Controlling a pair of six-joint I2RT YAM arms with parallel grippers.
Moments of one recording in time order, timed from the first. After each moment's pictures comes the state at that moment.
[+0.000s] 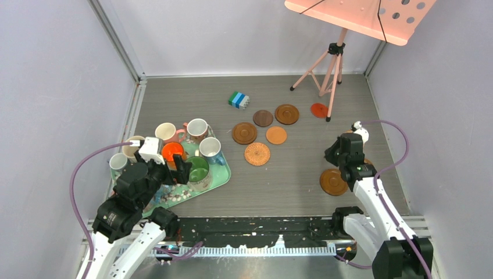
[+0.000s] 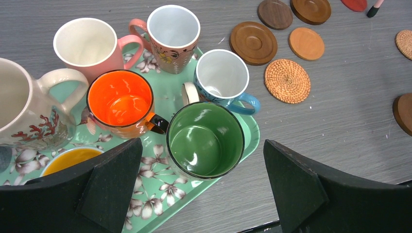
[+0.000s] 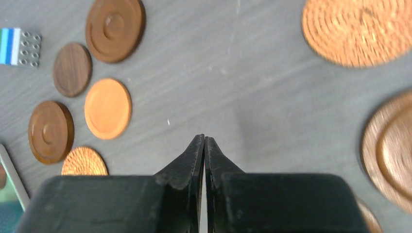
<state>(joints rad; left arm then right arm) -0.48 0.34 0.81 -0.84 -0.18 -0.26 0.06 0.88 0.49 -0.22 0.11 0.58</state>
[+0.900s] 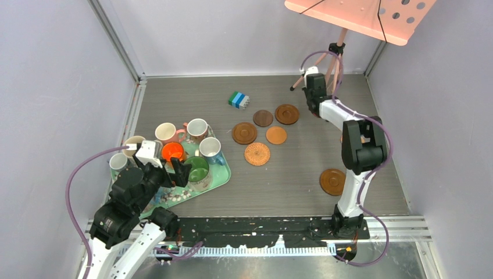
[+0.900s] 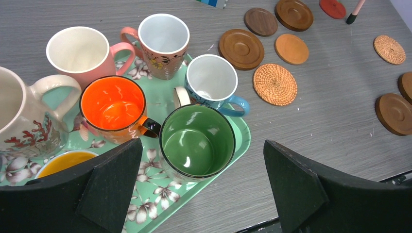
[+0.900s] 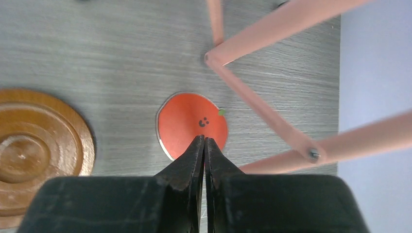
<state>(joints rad) -0.48 0.29 0.81 -0.83 -0.15 -0.26 0.17 1.93 1.39 -0.07 0.39 -0.19</state>
